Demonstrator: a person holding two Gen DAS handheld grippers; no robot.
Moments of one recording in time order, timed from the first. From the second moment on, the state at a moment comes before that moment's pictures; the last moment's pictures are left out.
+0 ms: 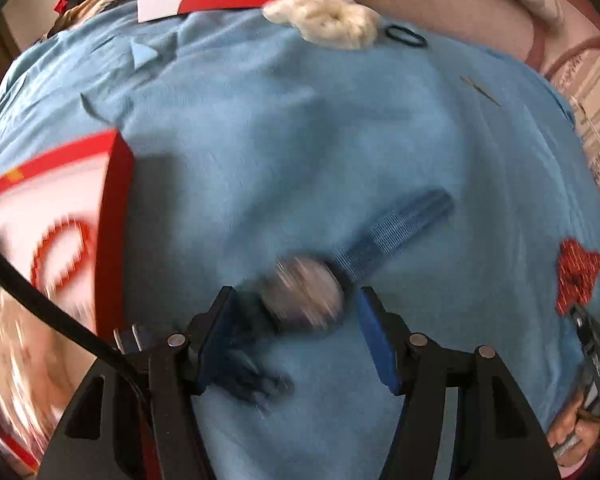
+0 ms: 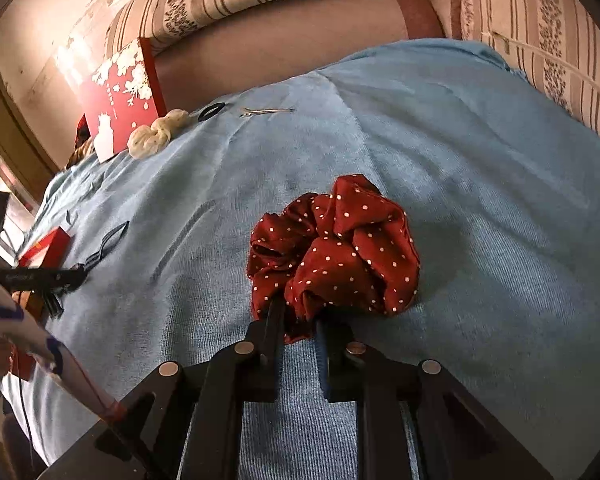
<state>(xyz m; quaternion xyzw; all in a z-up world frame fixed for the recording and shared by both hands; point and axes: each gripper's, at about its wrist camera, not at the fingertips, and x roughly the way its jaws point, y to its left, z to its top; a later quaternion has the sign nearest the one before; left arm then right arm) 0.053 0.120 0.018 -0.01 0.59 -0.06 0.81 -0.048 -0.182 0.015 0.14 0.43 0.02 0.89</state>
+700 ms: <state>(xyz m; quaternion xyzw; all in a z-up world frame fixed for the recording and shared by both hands) 0.009 0.099 0.021 0.03 0.55 -0.06 0.83 -0.056 -0.196 0.027 0.19 0.39 0.03 0.90</state>
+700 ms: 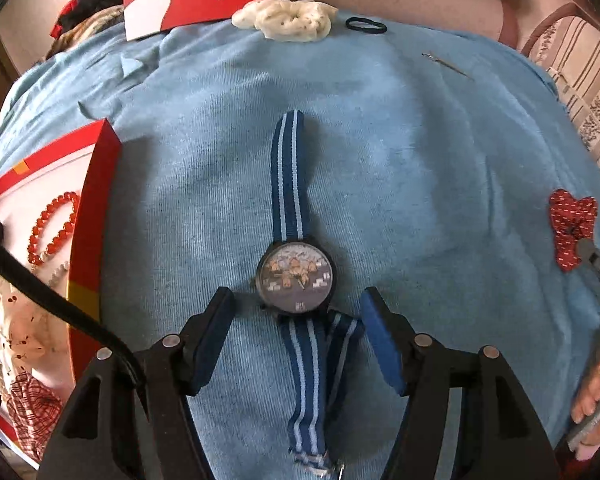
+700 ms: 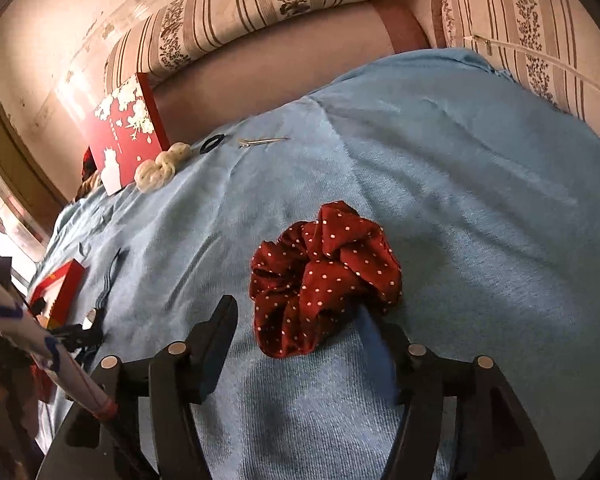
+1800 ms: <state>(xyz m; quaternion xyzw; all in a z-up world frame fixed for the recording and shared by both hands) -0.122 0.154 0.159 0.06 0.39 0.03 0.92 -0.084 -0.103 0.136 0.08 0.36 0.09 0.92</state>
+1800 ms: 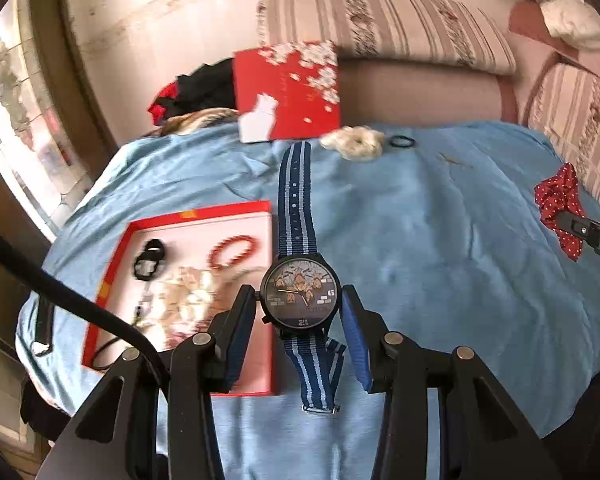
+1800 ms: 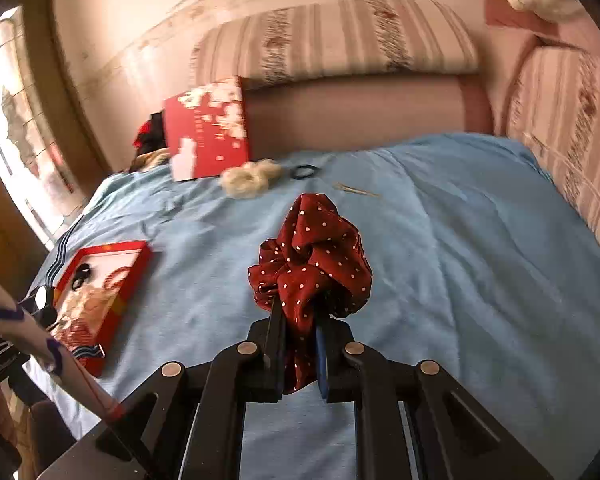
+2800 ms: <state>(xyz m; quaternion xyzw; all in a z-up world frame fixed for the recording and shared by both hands) -0.072 0.375 0.159 -0.02 0.40 0.16 0.90 -0.021 0.191 0.166 -0.04 0.38 0.30 0.87</state>
